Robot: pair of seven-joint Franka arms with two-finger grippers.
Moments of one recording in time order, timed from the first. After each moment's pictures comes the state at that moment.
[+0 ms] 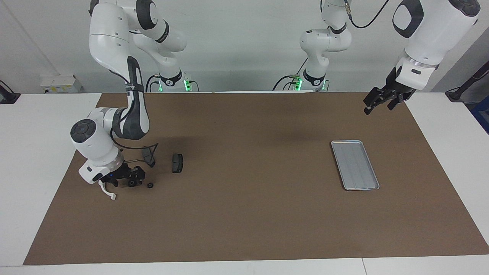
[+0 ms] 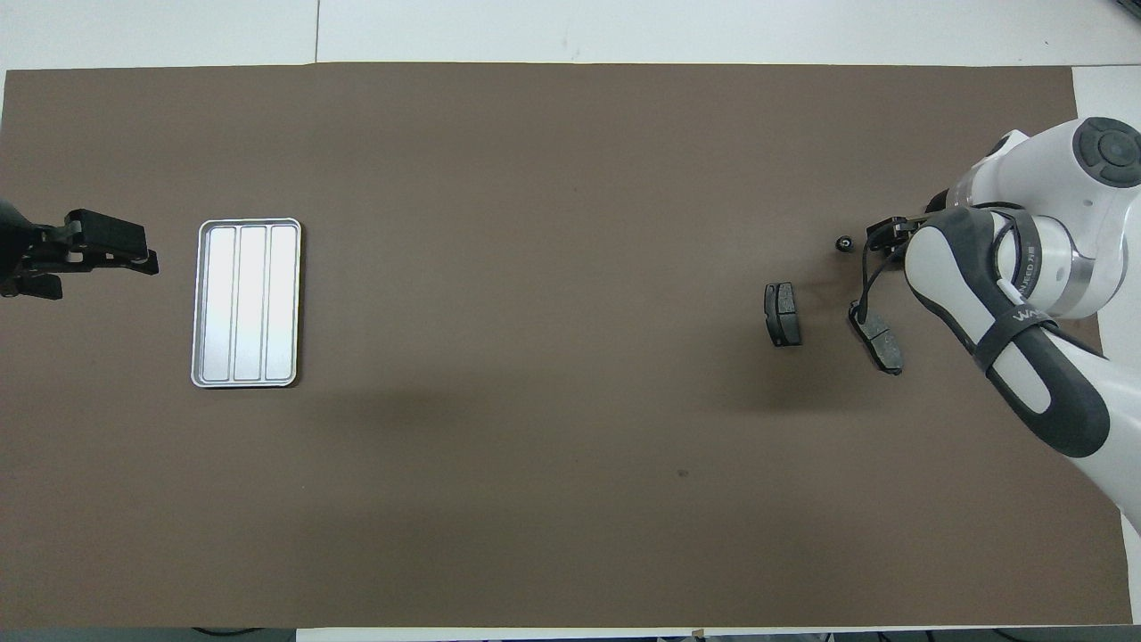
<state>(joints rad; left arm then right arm) -0.05 -0.02 0.01 -1.64 -0.05 1.63 -0.19 -0.10 0.46 -0.01 -1.79 0.00 2.27 -0.18</state>
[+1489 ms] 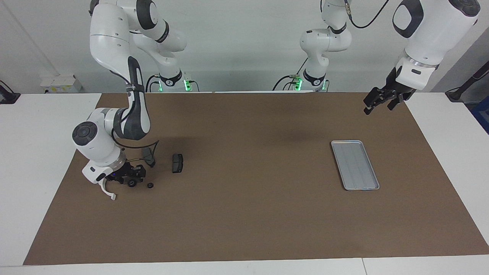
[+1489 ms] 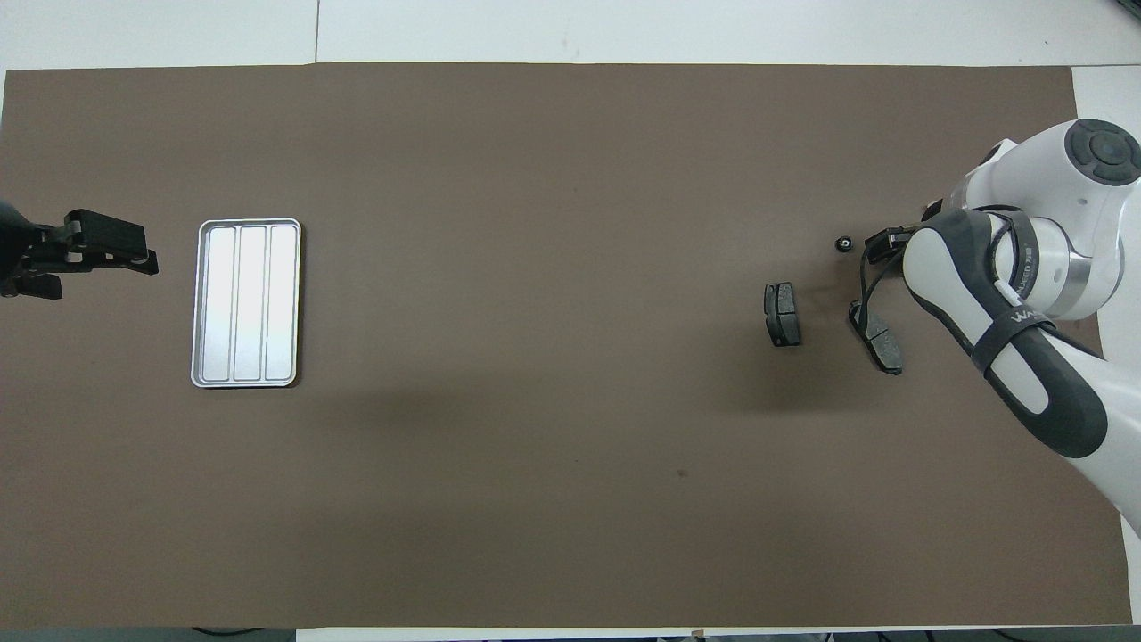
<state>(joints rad) -0.05 -0.02 0.01 -1.64 -0.05 1.63 -0.19 -0.10 0.46 -0.01 -1.80 0.00 2.22 -0.18</state>
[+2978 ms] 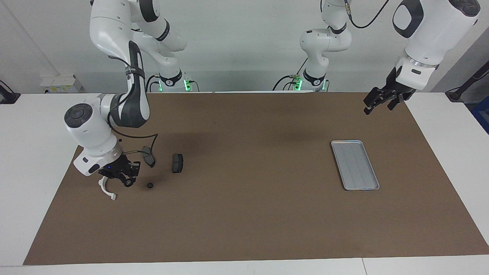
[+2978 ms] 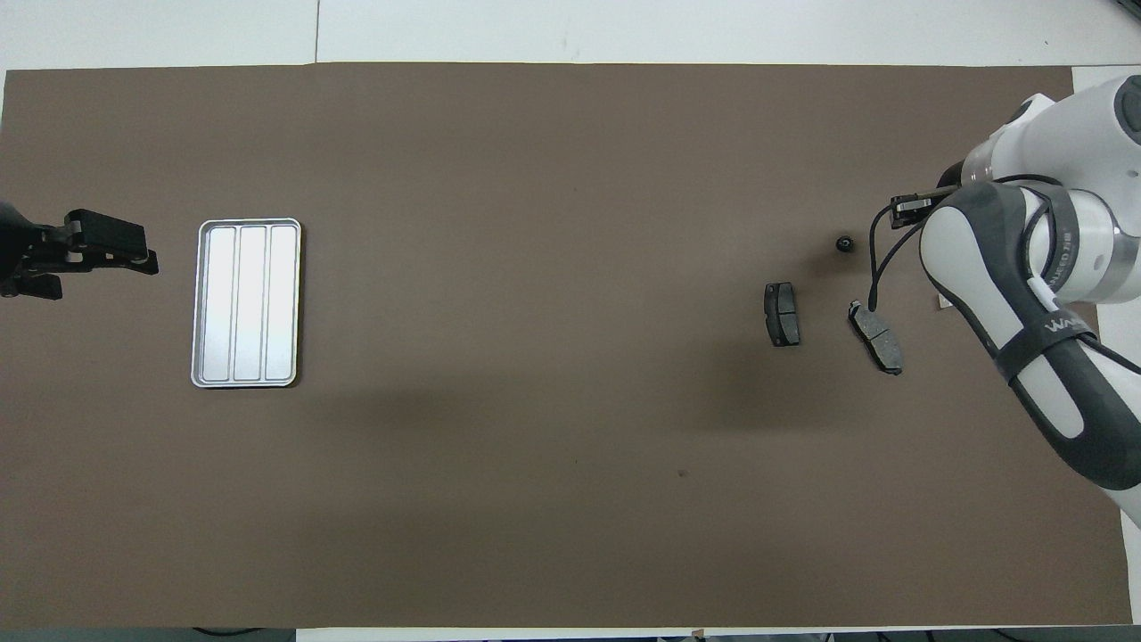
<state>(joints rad) -0.05 -0.02 0.01 -1.64 -0.05 1.63 -0.19 -0.04 0.36 -0.01 -1.68 0.01 2.10 -0.11</state>
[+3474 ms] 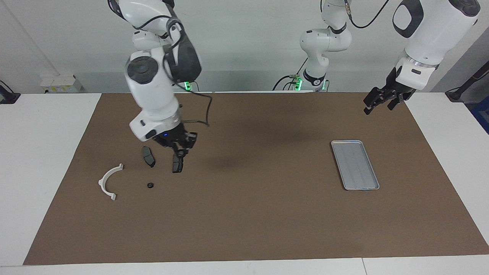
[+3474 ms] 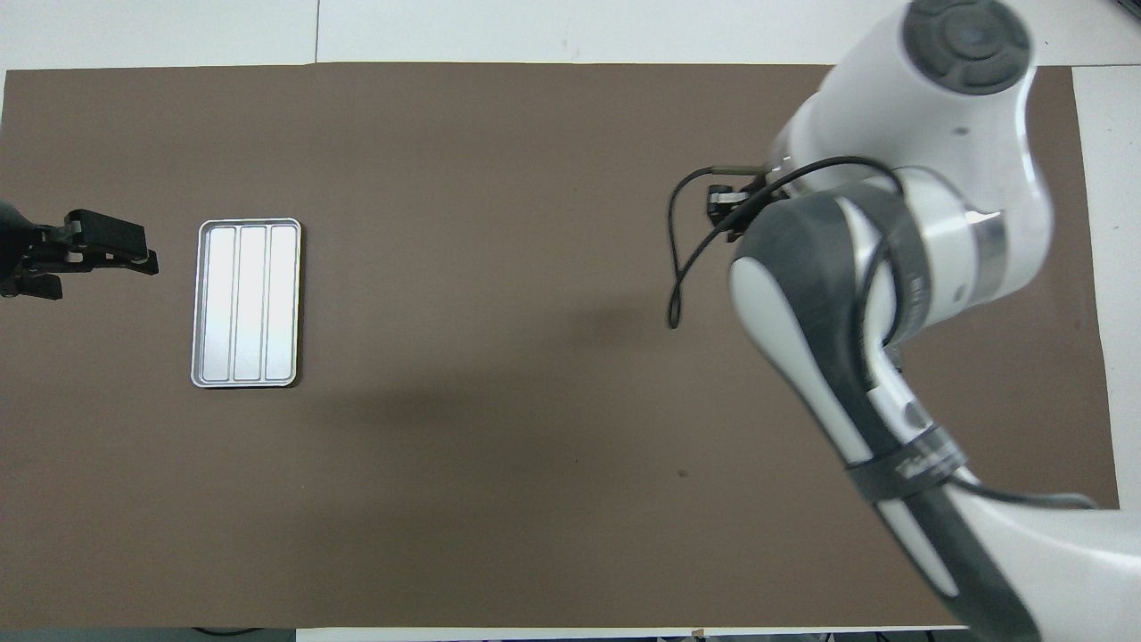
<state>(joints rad) -0.05 -0.02 0.01 -1.64 -0.05 1.63 -0.19 0.31 0.31 0.07 -1.46 0.02 1.77 0.52</state>
